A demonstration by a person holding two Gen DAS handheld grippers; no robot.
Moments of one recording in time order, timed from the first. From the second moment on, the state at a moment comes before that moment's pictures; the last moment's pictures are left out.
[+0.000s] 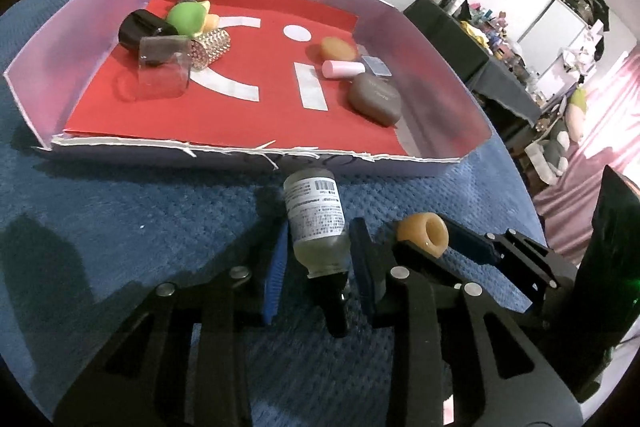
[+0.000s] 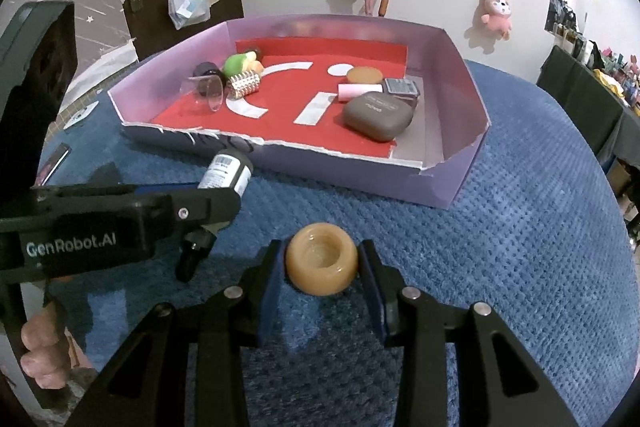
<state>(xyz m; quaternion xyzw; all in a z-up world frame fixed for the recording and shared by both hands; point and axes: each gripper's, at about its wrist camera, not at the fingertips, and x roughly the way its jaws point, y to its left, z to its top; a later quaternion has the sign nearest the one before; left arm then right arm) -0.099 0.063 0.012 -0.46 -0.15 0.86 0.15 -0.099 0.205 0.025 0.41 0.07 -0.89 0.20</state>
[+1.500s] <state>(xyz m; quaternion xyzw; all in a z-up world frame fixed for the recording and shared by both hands) -0.150 0.016 0.047 -0.40 -0.17 0.89 0.16 -0.190 0.169 0.055 0.41 0.03 -0.88 0.25</state>
